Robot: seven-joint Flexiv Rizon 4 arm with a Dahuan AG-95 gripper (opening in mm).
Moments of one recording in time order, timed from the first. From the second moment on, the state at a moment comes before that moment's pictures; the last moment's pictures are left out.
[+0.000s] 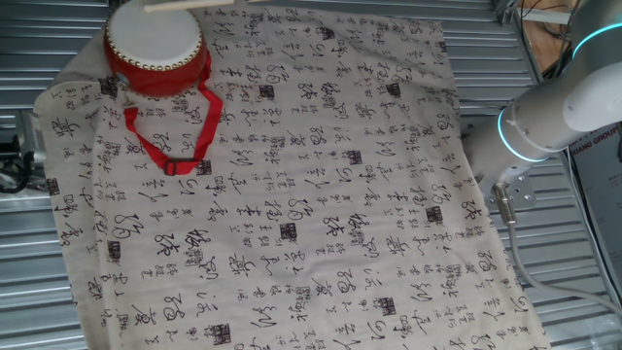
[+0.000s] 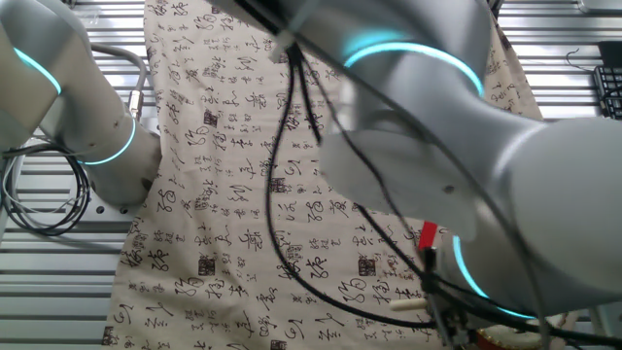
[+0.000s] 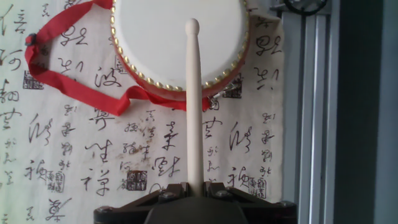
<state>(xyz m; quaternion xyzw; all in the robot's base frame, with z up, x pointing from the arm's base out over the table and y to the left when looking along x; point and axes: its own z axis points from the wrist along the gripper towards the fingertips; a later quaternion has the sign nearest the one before) 0.531 -0.278 0.174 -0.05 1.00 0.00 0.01</state>
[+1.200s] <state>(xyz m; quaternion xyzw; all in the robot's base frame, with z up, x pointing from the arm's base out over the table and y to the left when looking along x) 0.553 -0.267 0.171 -0.06 1.00 0.00 0.00</state>
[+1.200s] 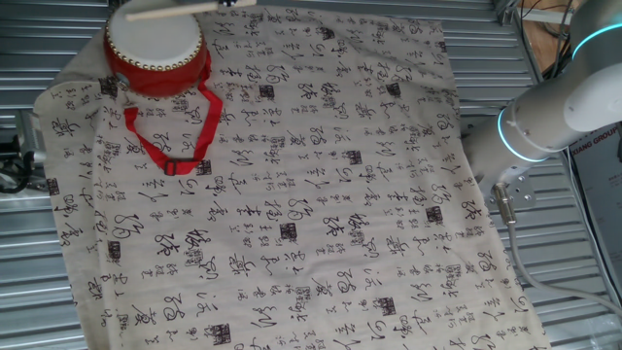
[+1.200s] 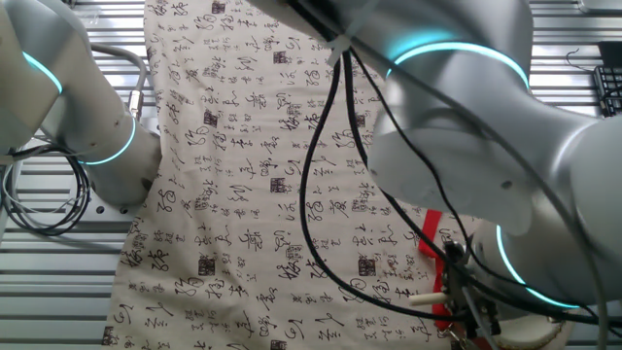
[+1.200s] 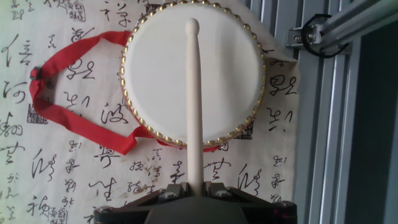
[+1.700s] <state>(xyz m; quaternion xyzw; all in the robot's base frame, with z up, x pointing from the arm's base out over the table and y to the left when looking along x) 0.533 -0.274 0.167 -0.06 1.00 0.00 0.01</state>
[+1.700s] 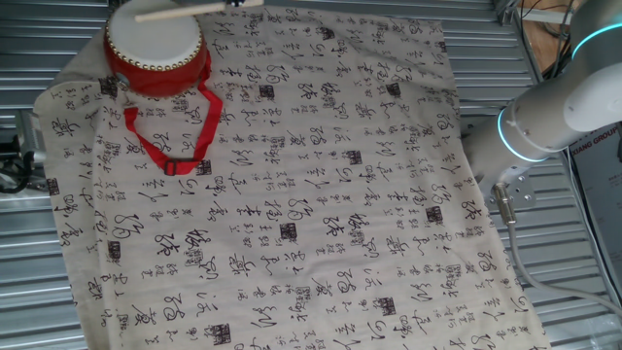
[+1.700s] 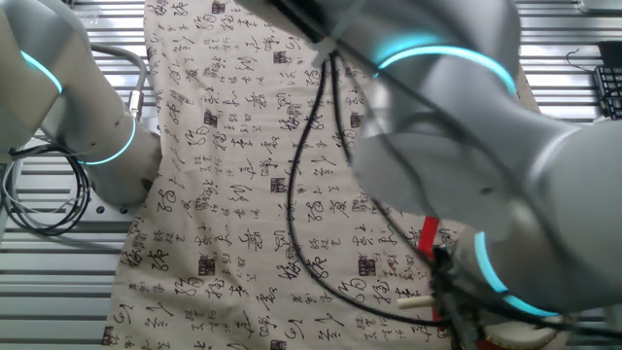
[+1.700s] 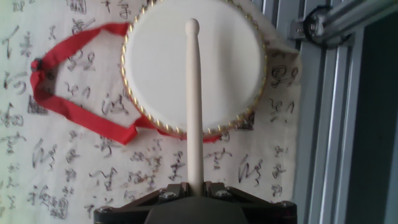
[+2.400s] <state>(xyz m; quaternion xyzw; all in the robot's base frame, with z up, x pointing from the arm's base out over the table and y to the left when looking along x) 0.535 -0.275 0.163 -0.07 1.00 0.00 0.00</state>
